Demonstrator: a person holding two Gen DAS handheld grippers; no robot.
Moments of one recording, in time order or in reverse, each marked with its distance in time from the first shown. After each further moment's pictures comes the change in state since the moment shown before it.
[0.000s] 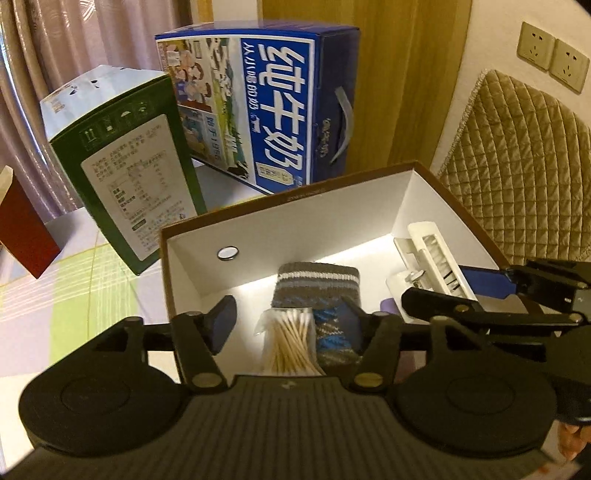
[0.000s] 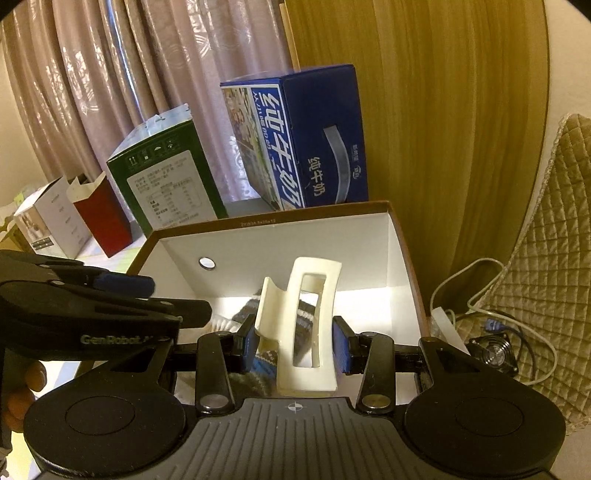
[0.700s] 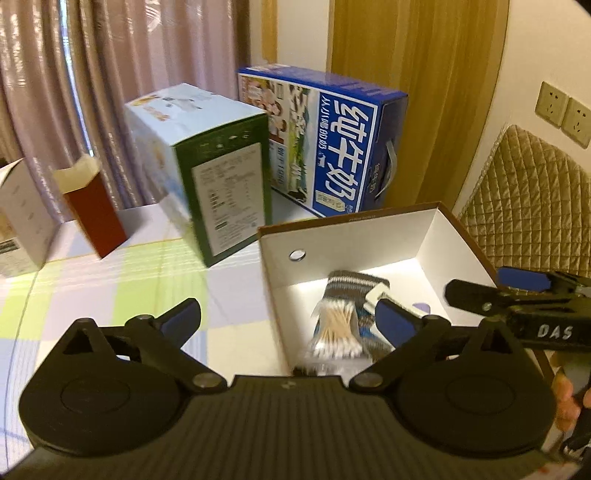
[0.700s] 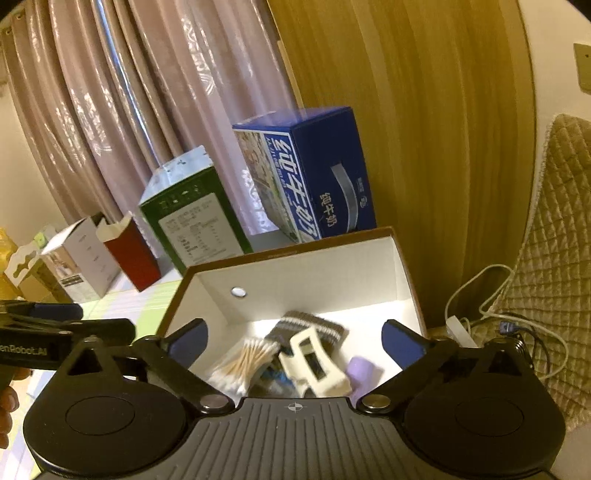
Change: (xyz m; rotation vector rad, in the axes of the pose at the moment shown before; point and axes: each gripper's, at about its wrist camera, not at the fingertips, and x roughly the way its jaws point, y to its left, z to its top) left arm -0.095 0.040 -0.035 -0.123 -0.106 0.077; right arm -0.062 0.007 -0.009 0.075 -0.097 0.066
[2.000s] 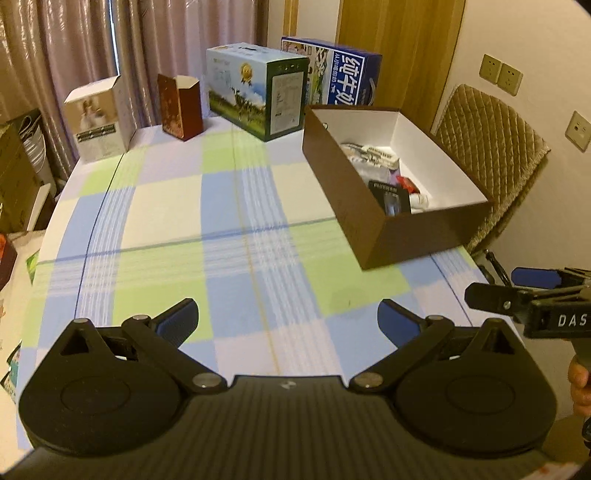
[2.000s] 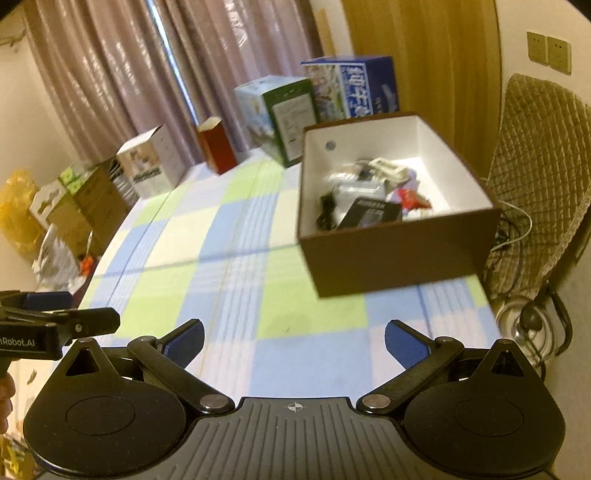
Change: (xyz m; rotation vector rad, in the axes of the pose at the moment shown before) left arm -0.256 0.100 -0.225 -0.013 0.073 -0.061; right arm -0.203 0.207 -0.207 -0.007 0.151 -0.077
